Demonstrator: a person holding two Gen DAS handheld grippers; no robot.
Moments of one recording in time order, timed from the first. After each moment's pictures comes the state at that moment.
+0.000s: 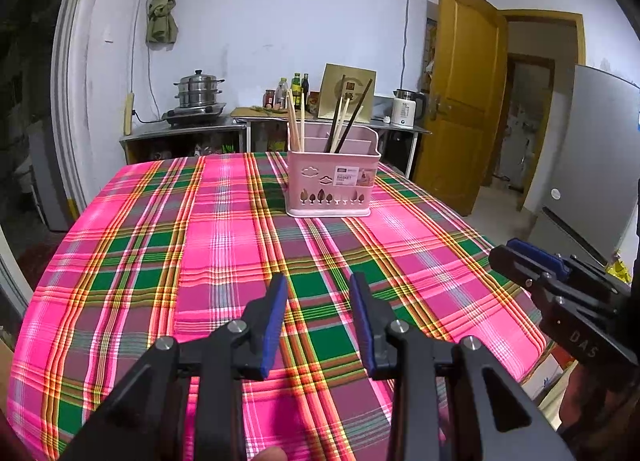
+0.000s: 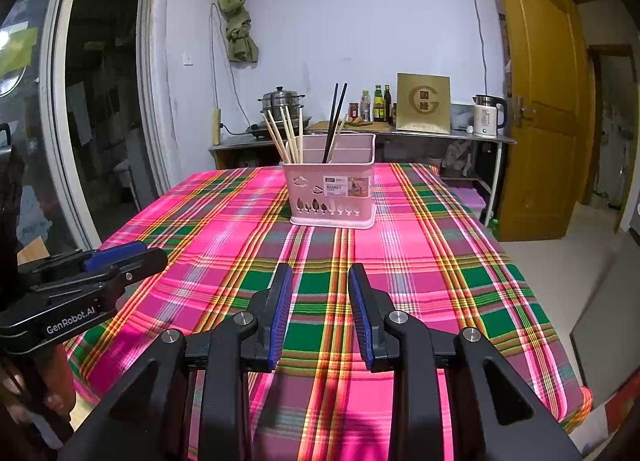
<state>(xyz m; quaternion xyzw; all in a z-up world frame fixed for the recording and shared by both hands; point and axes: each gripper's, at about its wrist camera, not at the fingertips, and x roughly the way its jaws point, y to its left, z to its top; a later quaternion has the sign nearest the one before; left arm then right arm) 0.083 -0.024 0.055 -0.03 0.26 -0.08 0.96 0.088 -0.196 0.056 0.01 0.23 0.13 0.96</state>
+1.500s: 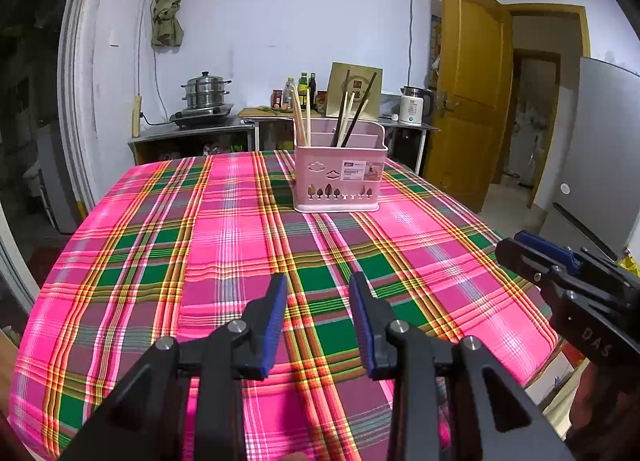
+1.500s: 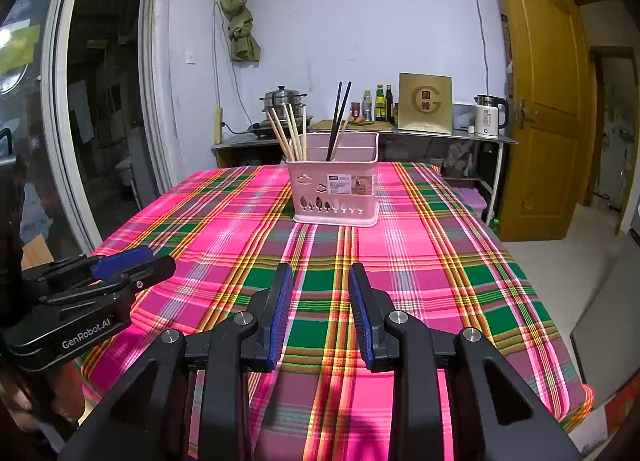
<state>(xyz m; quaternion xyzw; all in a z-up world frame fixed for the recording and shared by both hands) 0.081 -0.028 0.049 -0.02 0.26 -0.06 0.96 0.085 -0.194 0.053 0.01 0.23 0.14 0.96</state>
